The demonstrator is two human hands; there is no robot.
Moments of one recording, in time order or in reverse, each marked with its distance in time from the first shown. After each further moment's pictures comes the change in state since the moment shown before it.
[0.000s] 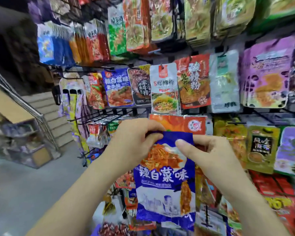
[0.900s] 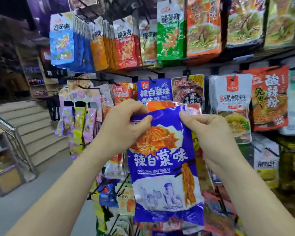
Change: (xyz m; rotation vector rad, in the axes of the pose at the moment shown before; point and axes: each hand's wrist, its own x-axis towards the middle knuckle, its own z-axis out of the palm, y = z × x) left_hand 0.040 -0.241 -0.074 -0.185 0.133 -0.001; right_hand 0.165 -0.021 0.191 0.228 0.259 0.007
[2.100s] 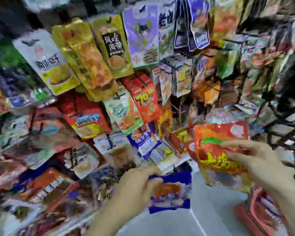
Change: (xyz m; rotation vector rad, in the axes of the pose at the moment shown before) left_hand -0.261 0.296 0.354 -0.554 -1.163 -0.028; right_hand -0.370 0.052 -0.474 -0.656 0.634 0.558
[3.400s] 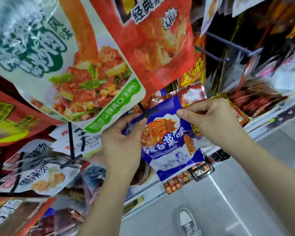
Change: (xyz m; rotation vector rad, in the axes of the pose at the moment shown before) left_hand 0.179 -0.189 0.068 -0.420 0.774 -0.386; right_hand 0.213 0.155 0.239 0.046 -0.144 -0.071
